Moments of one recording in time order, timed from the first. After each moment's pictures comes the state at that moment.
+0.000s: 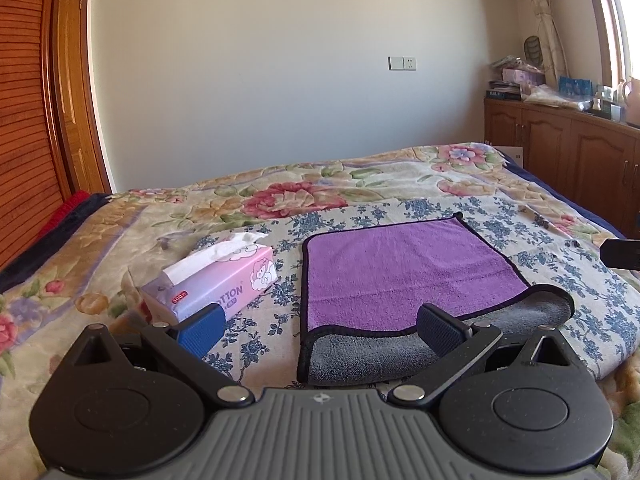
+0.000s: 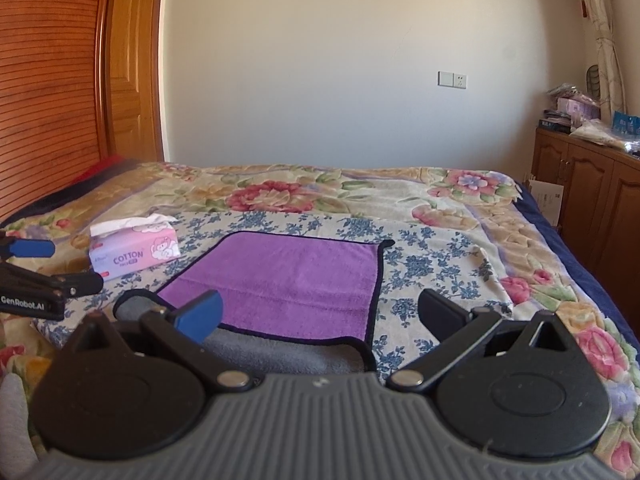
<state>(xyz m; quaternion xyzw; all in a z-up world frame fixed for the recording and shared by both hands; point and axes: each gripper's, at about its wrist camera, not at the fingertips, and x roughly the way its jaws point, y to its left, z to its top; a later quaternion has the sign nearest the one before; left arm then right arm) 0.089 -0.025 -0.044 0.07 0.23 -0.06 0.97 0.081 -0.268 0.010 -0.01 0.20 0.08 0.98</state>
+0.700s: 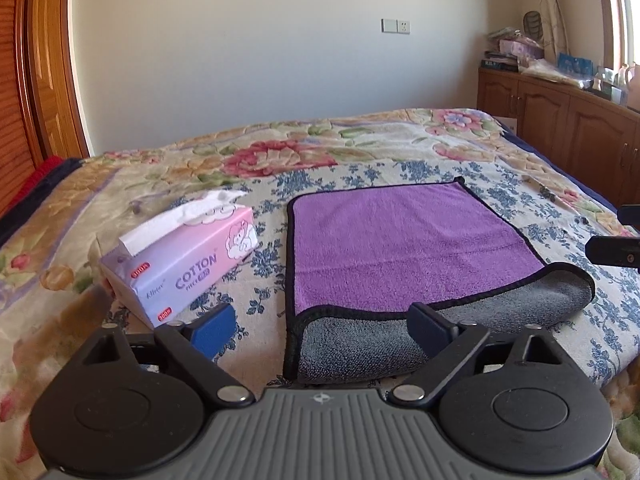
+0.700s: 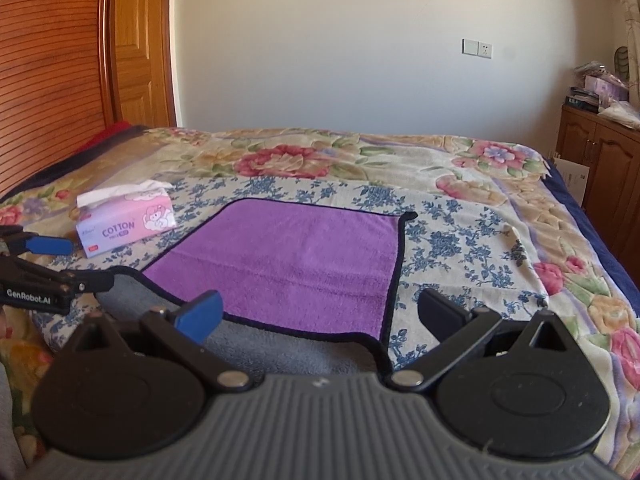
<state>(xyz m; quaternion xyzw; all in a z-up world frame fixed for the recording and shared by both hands) 0.139 -0.021 -0.072 0.05 0.29 -0.08 0.95 0.128 -0.268 -0.012 -0.02 0.25 0.11 0.96</state>
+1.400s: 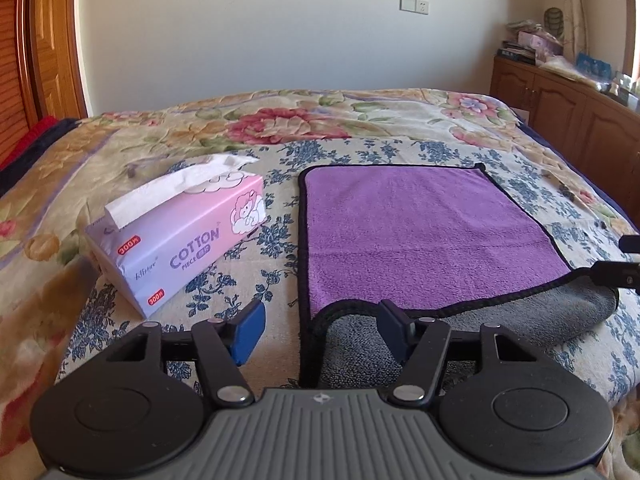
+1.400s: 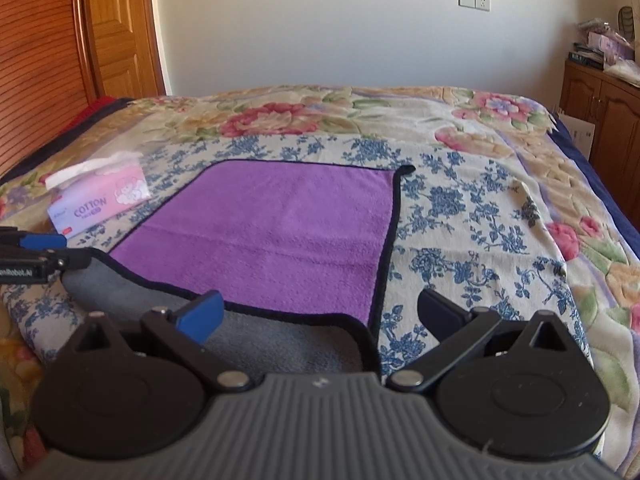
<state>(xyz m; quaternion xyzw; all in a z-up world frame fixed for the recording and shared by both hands) 0.174 -0.004 -0.088 0.02 0.33 -0.08 0.94 0.165 -0.283 -0.036 0.00 0.32 0.10 0.94</state>
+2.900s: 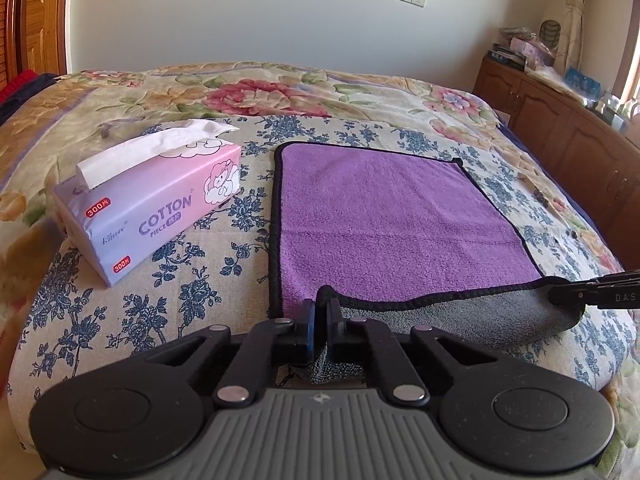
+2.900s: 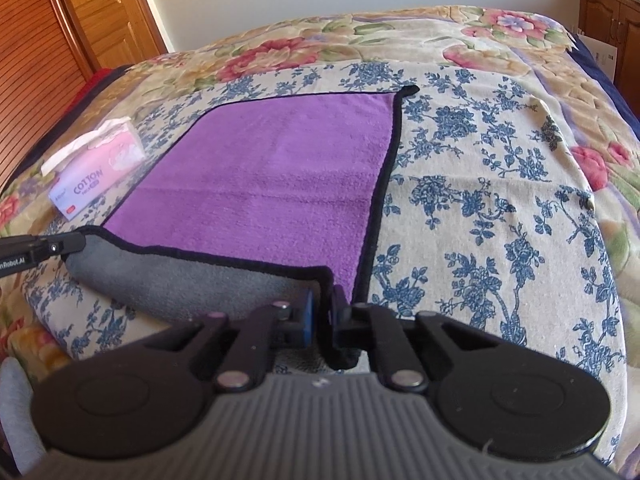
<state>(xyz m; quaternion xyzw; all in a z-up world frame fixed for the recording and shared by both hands) 0.178 0.002 -0.091 -0.03 0.37 -0.12 0.92 0.187 -0.310 -0.051 0.05 0.43 0.14 0.89</state>
